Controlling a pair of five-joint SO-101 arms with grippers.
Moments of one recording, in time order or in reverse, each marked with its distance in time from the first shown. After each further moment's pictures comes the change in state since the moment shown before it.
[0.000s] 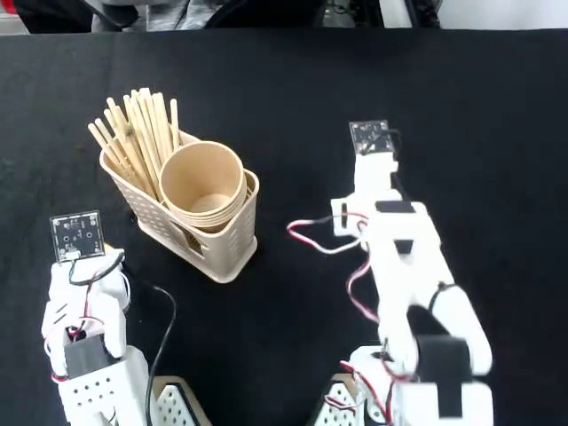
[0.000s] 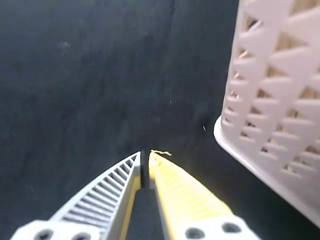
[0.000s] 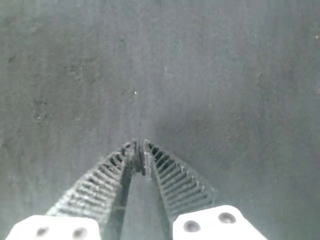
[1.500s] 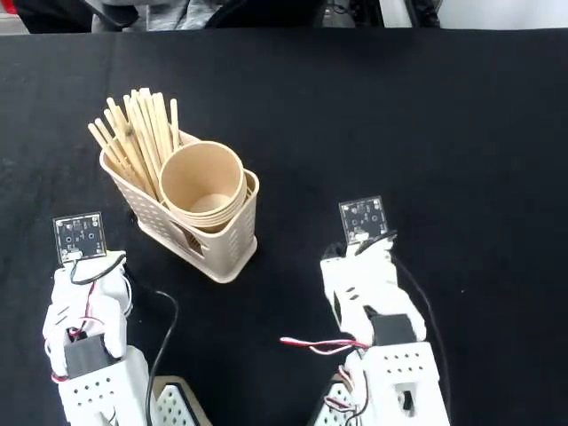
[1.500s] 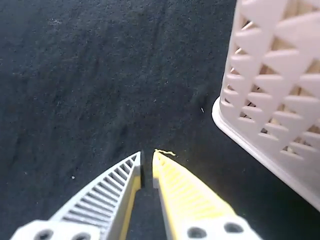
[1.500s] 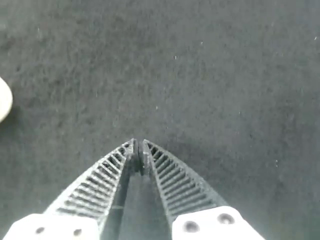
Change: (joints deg) left arm 0.0 0.0 0.0 4.0 0.0; right arm -5.6 -65.0 43.9 3.4 0.2
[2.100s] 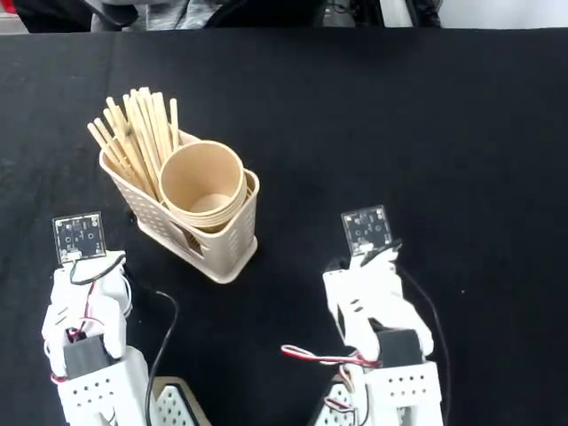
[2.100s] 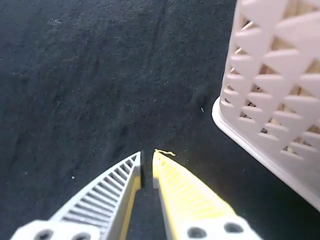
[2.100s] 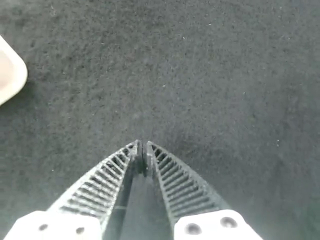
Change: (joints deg) left arm 0.0 0.0 0.0 0.0 0.0; right arm 0.0 -18.6 0.0 21.0 0.1
